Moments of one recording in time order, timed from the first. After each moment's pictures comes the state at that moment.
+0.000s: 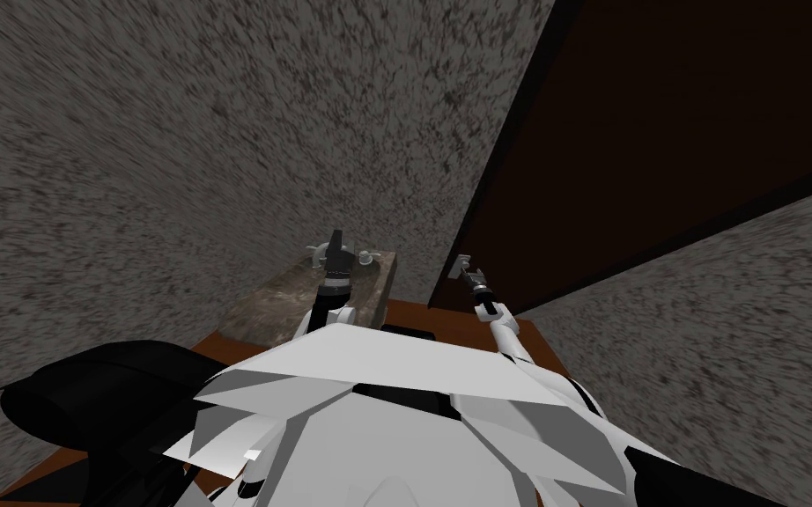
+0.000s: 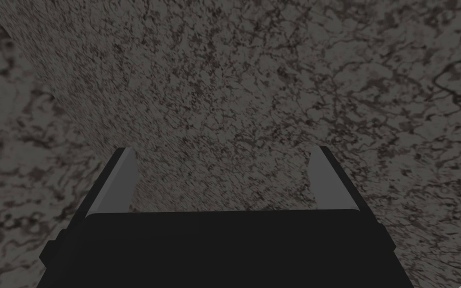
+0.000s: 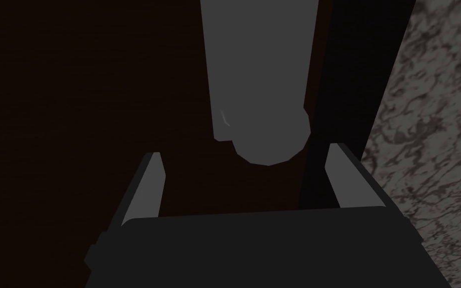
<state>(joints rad) -0.25 -0.31 -0.24 -0.83 0.50 -0.55 0.88</state>
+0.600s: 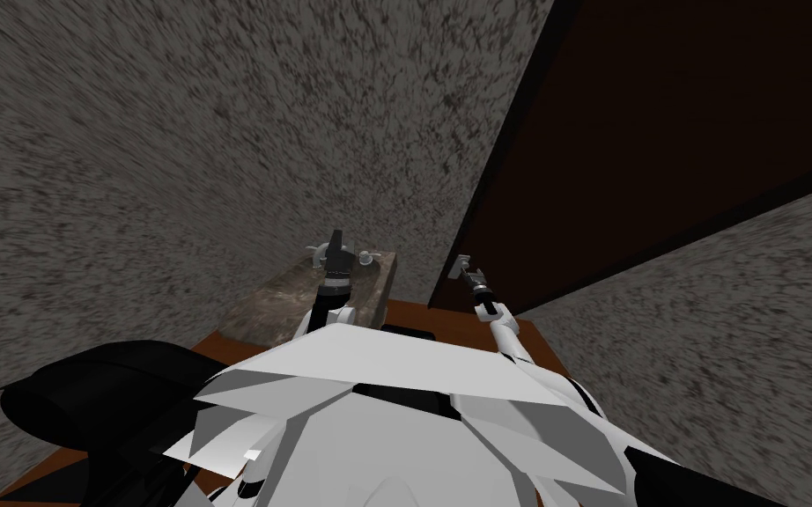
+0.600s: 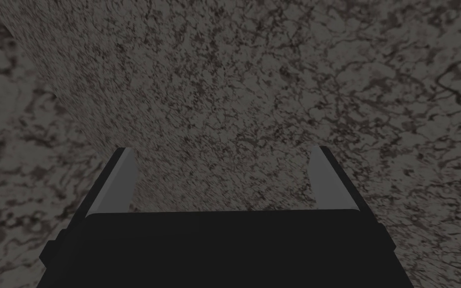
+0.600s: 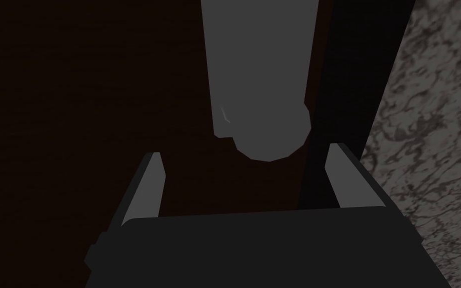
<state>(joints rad) -0.25 -0.31 -0.24 -0.83 0.50 -0.55 0.88</state>
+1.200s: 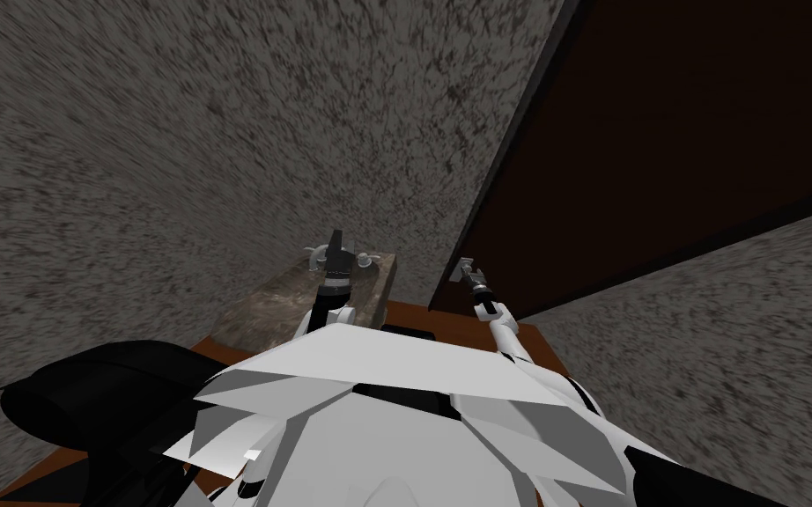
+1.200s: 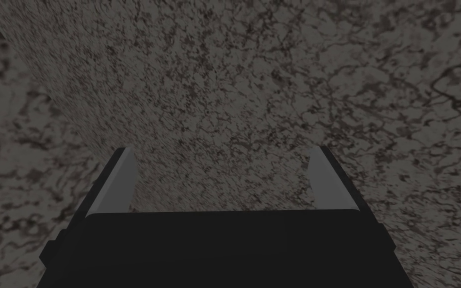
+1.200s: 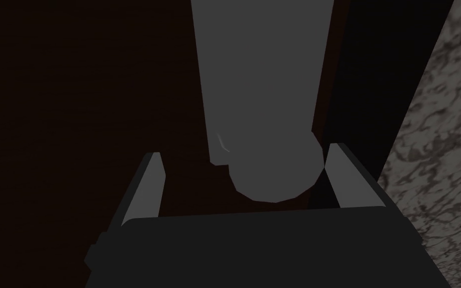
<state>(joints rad) -0.26 -0.30 -0.24 -0.83 0.50 -0.54 0.89</state>
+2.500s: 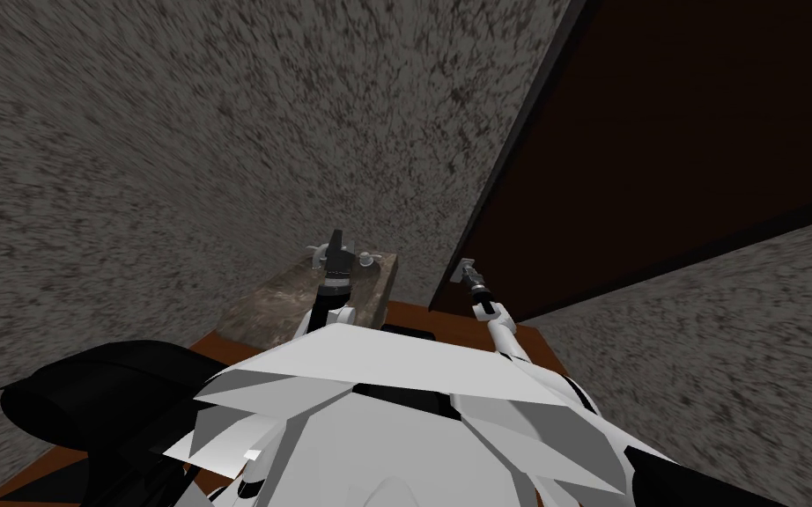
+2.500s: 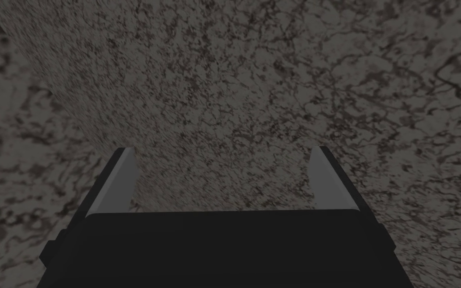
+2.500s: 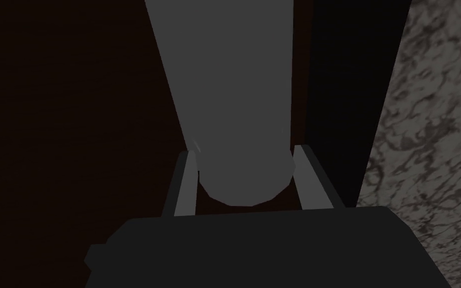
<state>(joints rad) -0.26 -0.29 -0.23 -0.82 0.48 -0.54 0.83</state>
